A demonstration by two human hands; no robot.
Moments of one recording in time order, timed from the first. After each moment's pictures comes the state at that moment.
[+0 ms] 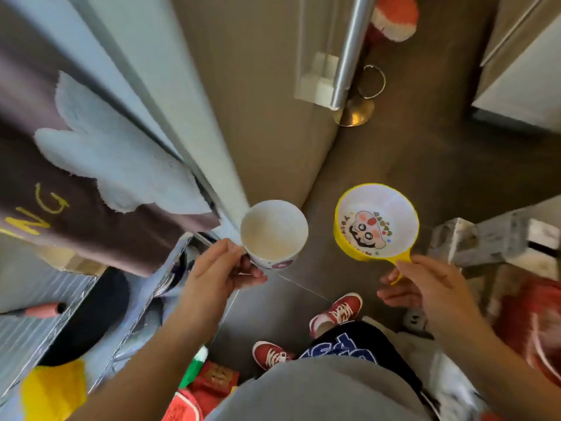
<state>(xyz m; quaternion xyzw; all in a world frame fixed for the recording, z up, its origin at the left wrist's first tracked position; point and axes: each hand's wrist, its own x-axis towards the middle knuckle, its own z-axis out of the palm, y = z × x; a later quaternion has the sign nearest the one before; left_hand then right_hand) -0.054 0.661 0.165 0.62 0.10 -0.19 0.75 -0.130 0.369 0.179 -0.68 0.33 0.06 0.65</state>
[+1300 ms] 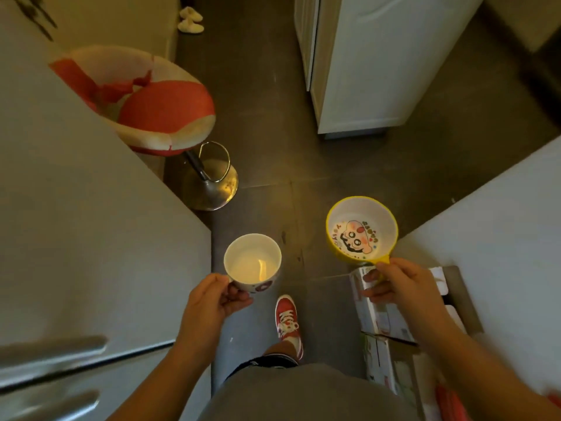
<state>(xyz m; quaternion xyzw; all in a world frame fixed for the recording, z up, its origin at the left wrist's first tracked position) 0.286 0.142 0.117 0.72 0.00 -0.35 0.60 0.092 -0.096 0.139 -0.61 0.50 -0.12 0.60</state>
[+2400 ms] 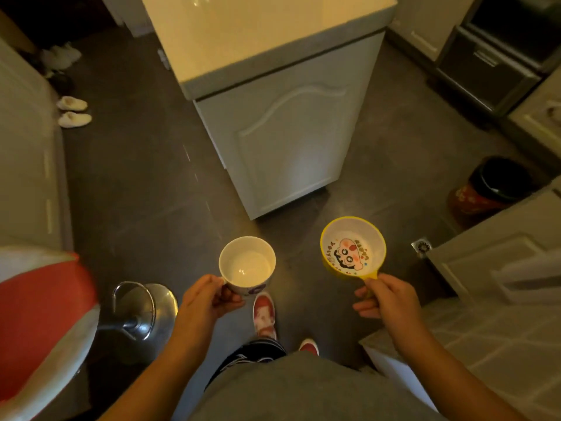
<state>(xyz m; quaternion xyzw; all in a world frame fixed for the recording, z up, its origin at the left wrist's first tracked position) 0.520 -0.429 0.130 0.67 -0.09 -0.45 0.58 0.250 -0.571 0.115 -0.45 0.64 -0.21 0.59</state>
